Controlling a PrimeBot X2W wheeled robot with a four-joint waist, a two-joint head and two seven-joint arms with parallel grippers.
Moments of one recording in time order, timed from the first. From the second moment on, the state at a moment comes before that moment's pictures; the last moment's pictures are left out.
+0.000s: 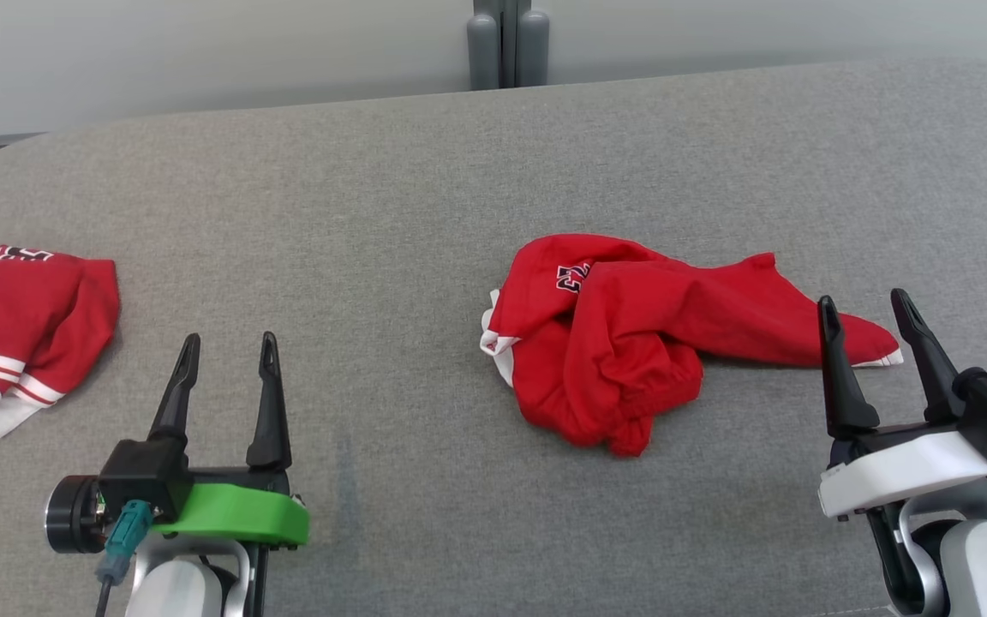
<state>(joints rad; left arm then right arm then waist) -0.12 0.12 -0.14 0.15 -0.23 0.02 -0.26 -0.05 -0.10 -0.05 -0.07 0.16 0.13 -0.09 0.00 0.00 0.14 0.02</state>
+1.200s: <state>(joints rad) -0.24 0.11 -0.16 0.14 -0.21 0.01 -0.26 -0.30 -0.29 -0.03 0.53 0.28 0.13 -0.12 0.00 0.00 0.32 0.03</state>
